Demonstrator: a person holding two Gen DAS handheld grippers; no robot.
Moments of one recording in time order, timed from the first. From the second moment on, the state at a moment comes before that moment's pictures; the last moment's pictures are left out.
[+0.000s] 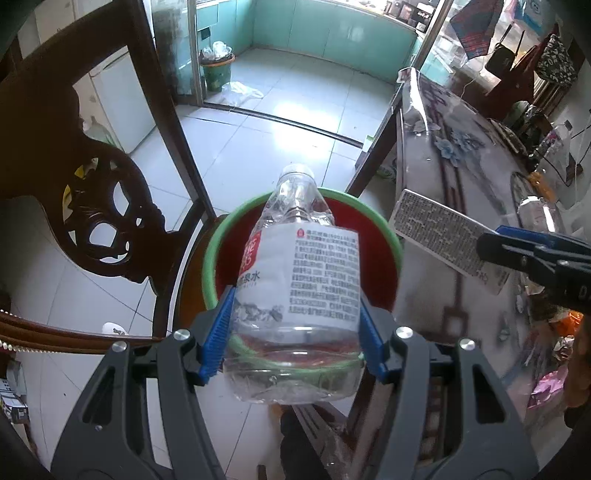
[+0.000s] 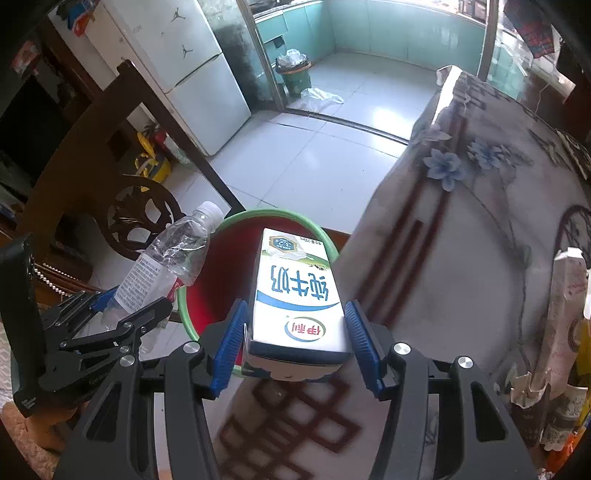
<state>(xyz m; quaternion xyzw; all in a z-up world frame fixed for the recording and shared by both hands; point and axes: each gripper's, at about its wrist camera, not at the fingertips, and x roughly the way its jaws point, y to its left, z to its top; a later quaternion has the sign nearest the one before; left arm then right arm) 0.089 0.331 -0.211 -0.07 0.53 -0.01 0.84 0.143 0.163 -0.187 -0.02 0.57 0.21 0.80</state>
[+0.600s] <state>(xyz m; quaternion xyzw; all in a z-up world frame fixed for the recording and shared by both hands) 0.089 0.330 -0.185 -0.08 0.48 -0.03 0.87 0.111 0.138 -0.135 -0.01 0.51 0.17 0.84</state>
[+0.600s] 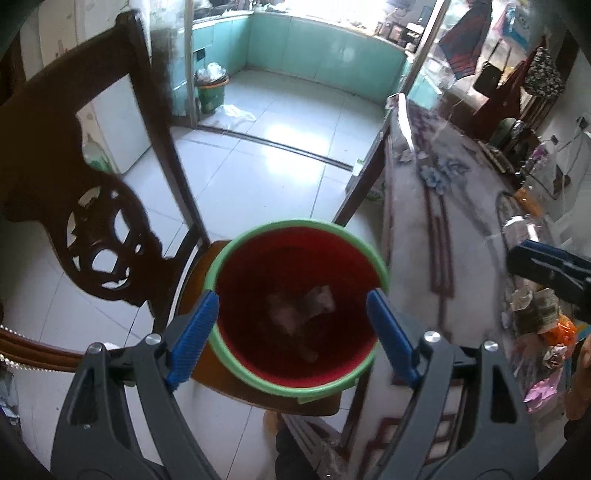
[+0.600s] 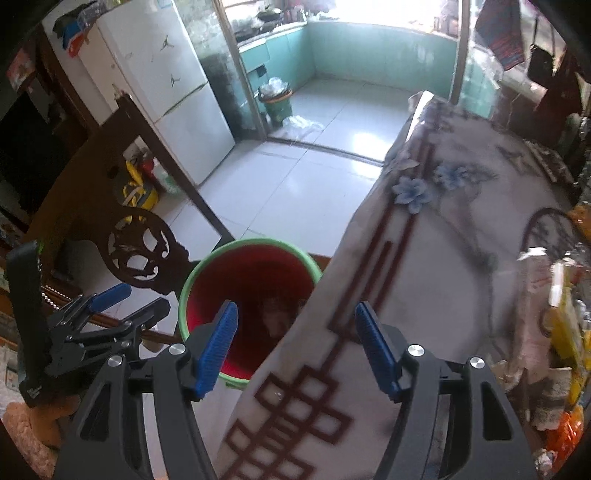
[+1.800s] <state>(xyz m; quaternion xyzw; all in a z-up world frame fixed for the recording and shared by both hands) 0.056 0.043 -0.135 -0.06 0.46 -0.12 0.88 0.157 -0.224 -0.141 0.03 0.51 0.06 0.86</state>
